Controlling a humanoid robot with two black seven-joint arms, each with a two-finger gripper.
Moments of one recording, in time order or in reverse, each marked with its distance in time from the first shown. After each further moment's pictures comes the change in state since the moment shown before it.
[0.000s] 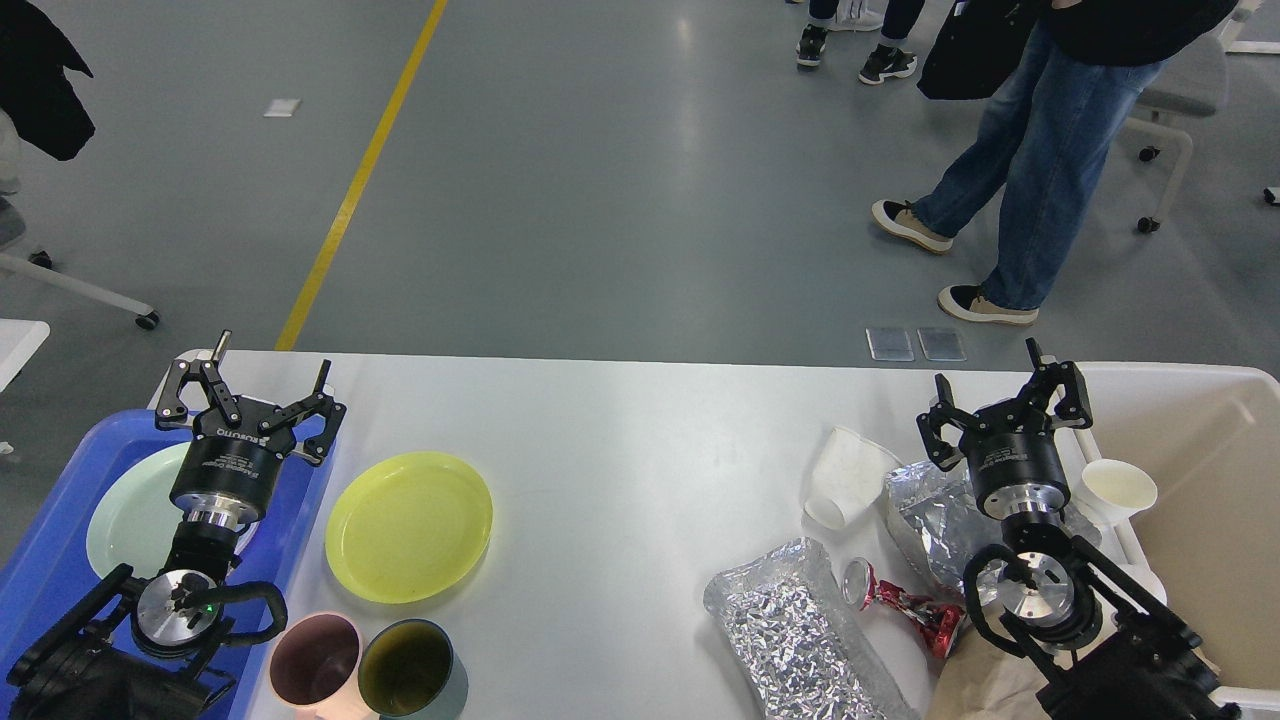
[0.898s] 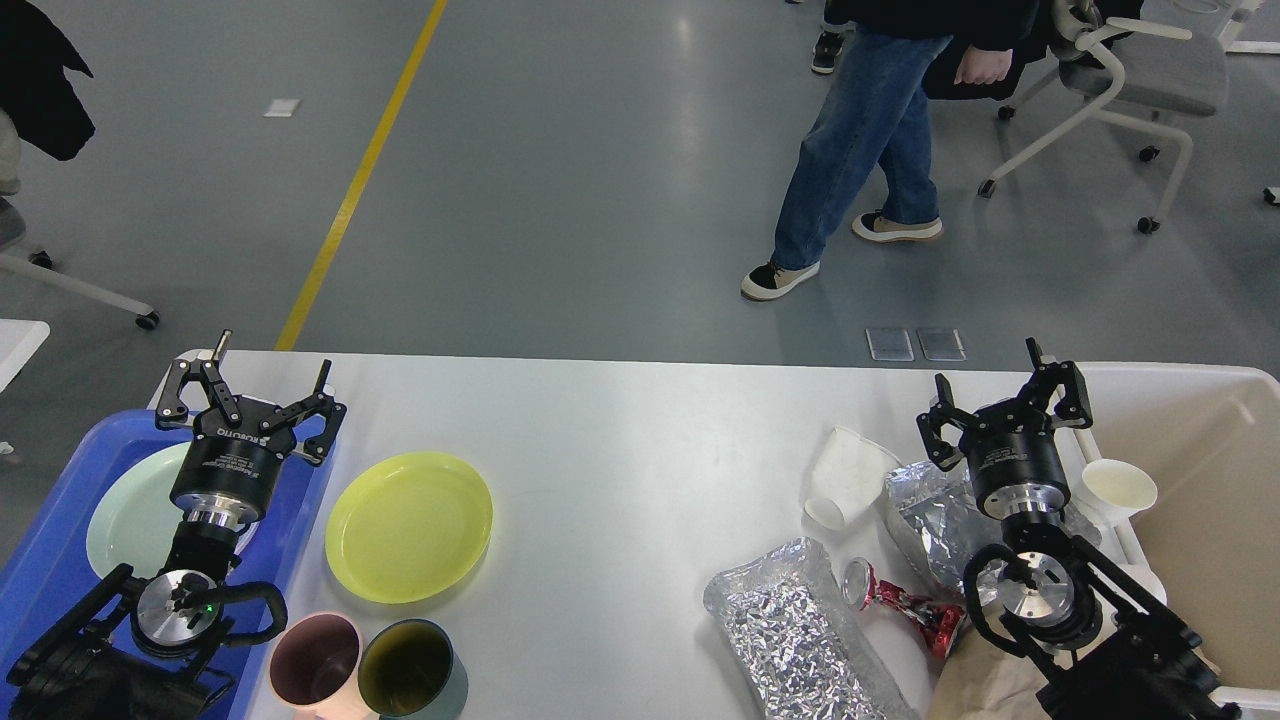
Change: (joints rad) left arm -0.001 0.001 0.004 0.000 -0.001 -0.001 -0.002; right arm 0.000 0.000 0.000 0.000 0.000 0.000 0.000
